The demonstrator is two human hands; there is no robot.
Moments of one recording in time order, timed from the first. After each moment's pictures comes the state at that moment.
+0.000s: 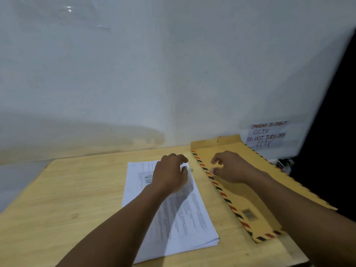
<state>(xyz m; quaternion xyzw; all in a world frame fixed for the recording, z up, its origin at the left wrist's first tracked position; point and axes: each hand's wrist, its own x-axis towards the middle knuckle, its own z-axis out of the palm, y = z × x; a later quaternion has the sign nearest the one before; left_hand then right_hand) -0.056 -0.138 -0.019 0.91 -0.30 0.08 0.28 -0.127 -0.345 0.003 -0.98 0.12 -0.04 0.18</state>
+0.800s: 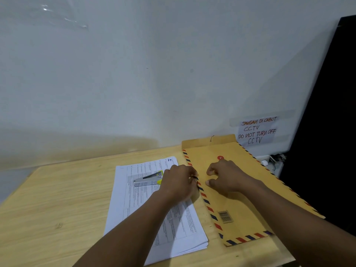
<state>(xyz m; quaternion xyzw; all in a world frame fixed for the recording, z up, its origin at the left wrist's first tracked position) -0.070 -0.182 -0.039 0.91 -0.35 0.03 0.22 -0.136 -0.355 -0.026 -0.97 0.15 0.00 0.18</state>
